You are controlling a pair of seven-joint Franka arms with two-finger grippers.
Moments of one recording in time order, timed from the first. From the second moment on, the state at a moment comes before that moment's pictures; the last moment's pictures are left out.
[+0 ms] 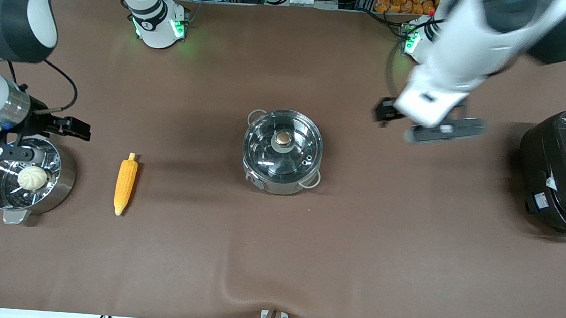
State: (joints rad) left arm -0.31 0.27 -0.29 -1.37 0.04 1.57 -0.85; right arm -0.01 0.24 0.07 -1.51 -0.03 1.61 0.08
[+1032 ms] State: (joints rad) left arm -0.58 0.58 -0.28 -1.34 0.09 1.88 -1.25; right arm 0.01 0.56 0.07 -1.68 -0.03 2.12 0.08
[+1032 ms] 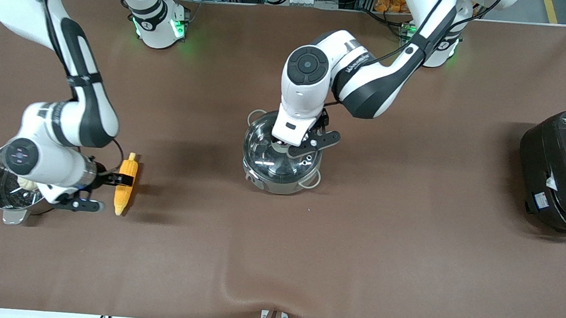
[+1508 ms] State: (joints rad) left arm -0.62 0.63 -0.26 -1.34 0.09 1.96 -1.29; right arm 0.01 0.58 0.06 -1.75 -0.08 2.24 0.08
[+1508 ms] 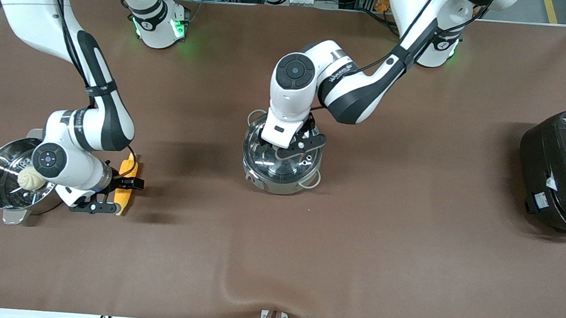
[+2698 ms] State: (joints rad) left arm -0.64 0.66 -0.24 -1.34 0.09 1.96 -1.33; right arm -0.06 0.60 0.06 -1.83 -0.08 2.31 -0.08
